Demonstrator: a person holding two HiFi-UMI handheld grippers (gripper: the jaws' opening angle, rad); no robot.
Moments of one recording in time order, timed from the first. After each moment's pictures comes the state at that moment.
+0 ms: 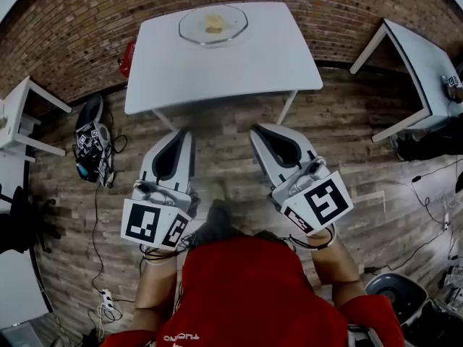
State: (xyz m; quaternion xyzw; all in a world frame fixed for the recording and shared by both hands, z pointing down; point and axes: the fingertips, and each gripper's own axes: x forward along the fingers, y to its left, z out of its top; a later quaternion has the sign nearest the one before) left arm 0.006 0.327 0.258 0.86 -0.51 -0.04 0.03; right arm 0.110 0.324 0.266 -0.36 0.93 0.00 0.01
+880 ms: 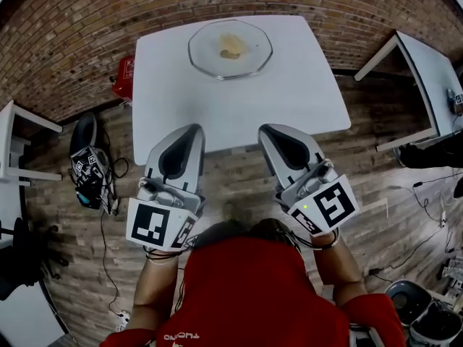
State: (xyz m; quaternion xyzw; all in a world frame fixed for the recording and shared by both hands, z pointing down) left arm -0.090 0.101 0.261 0.89 -0.46 -0.03 0.02; right arm 0.009 0.107 0.275 -0.40 0.92 -0.01 0.00
